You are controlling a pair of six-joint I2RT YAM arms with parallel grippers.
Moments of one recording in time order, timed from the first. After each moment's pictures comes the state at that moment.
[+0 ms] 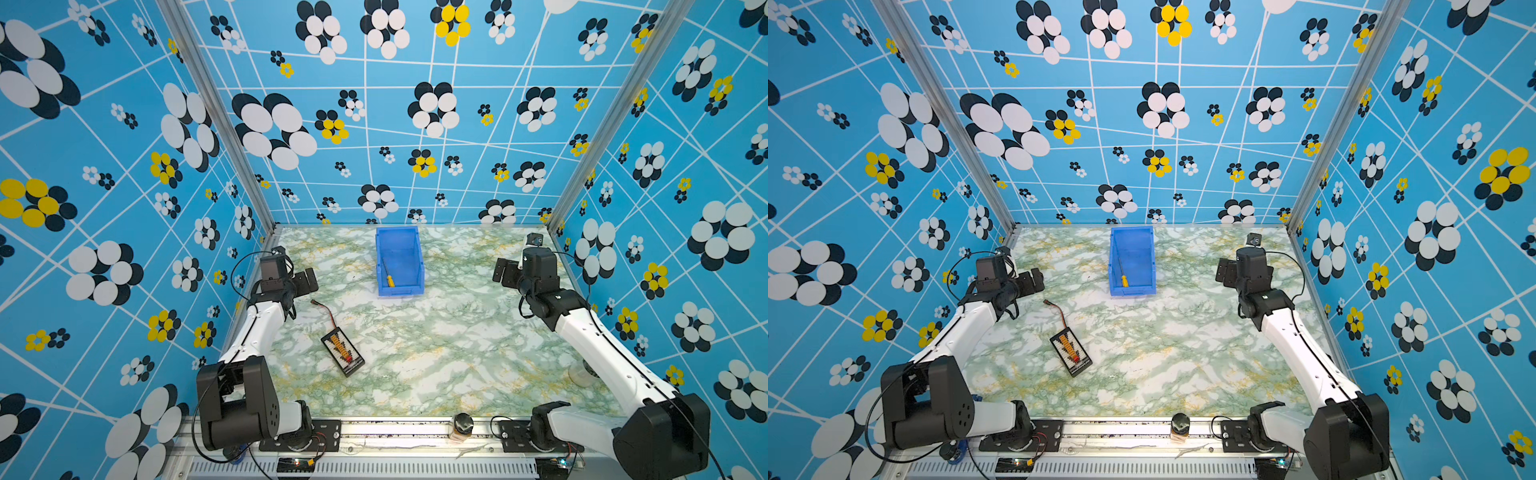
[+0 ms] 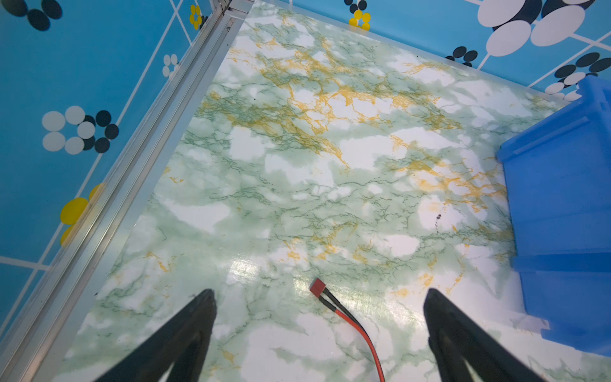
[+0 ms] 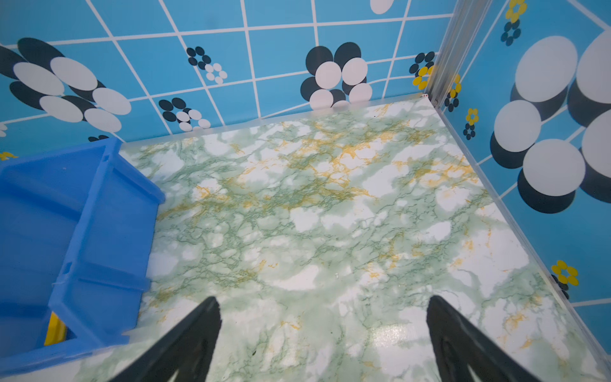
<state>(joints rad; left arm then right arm) 0.18 1.37 0.87 -0.20 0.09 -0.17 0.21 1.20 0.95 -0.31 0.33 0.24</state>
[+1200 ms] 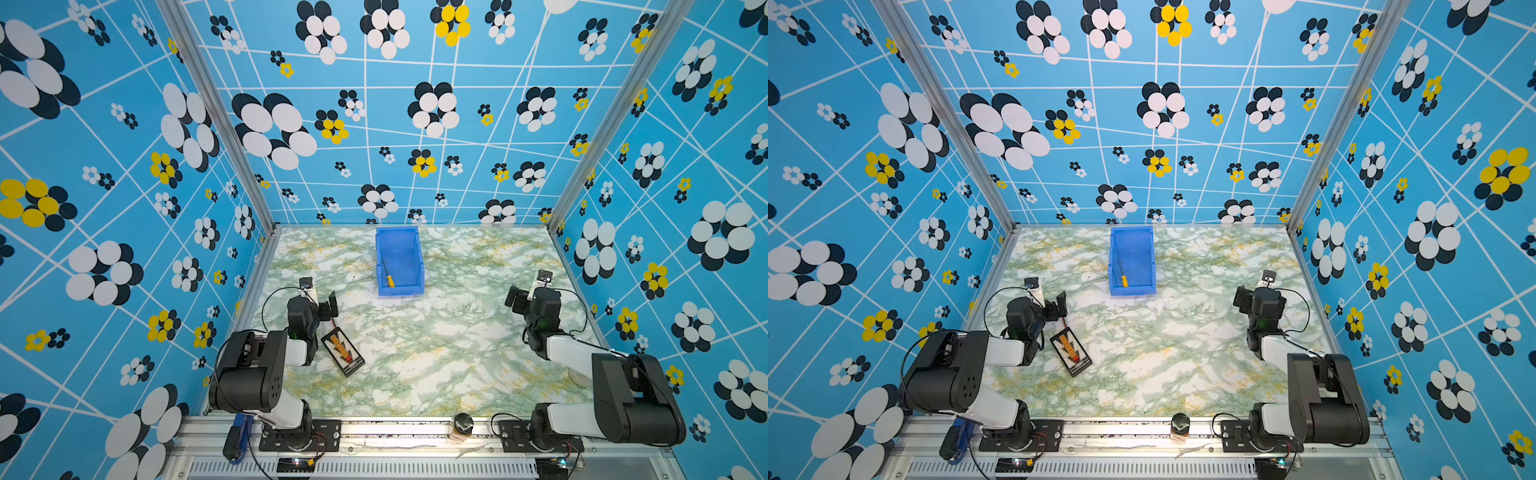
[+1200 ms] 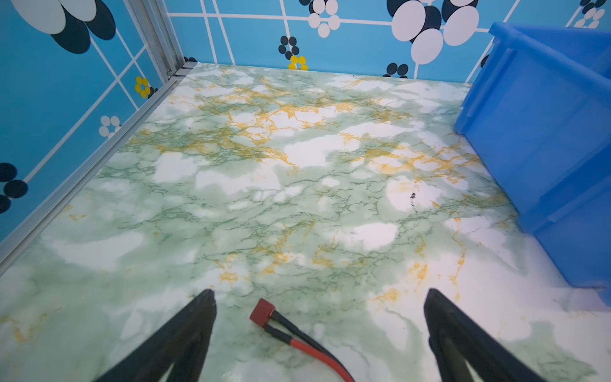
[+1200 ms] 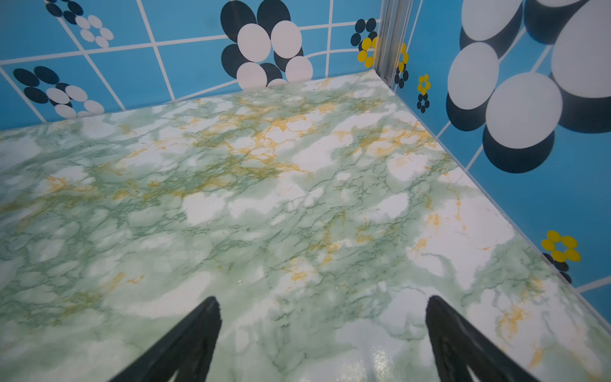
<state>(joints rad) 0.02 1.55 0.31 0.89 0.02 -0.06 -0.01 1.43 0.39 0.61 0.25 0.11</state>
